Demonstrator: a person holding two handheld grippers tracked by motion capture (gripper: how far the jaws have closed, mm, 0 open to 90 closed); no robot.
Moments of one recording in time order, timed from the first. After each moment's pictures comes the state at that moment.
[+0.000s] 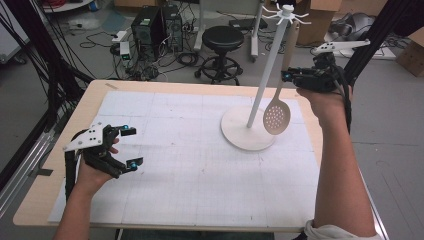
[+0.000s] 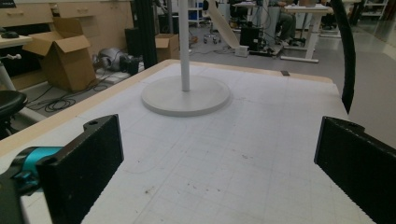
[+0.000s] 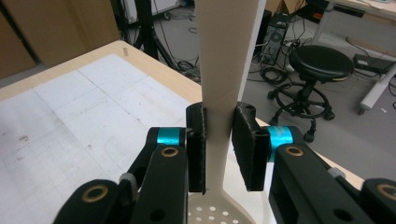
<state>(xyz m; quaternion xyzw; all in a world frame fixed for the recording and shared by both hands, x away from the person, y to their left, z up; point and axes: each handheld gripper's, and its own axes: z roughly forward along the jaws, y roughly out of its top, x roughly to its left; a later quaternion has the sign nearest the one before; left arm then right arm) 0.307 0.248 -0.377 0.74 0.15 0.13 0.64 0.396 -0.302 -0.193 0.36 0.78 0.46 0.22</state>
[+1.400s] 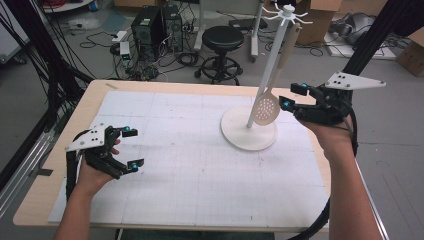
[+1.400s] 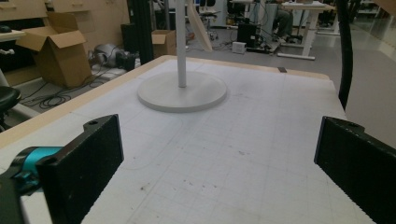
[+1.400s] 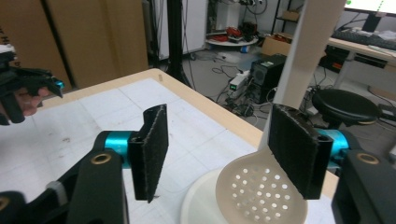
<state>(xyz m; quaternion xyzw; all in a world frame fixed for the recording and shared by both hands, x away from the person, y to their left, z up) 0.307 0.246 -0.379 0.75 0.15 0.12 0.64 0.332 -0.309 -0.227 0.28 0.75 0.55 0.23</state>
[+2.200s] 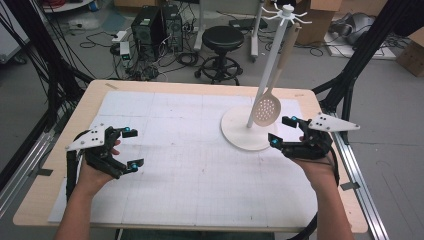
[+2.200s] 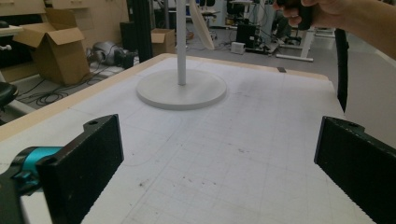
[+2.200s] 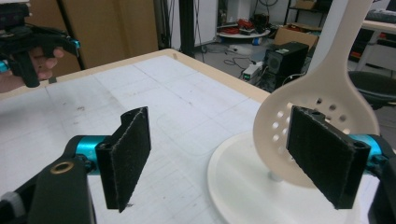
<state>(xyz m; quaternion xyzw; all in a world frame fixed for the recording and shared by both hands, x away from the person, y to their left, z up) 0.310 0.247 -0.384 0.75 0.15 0.12 0.64 0.302 -0.304 -0.316 0.29 0.75 0.56 0.21</state>
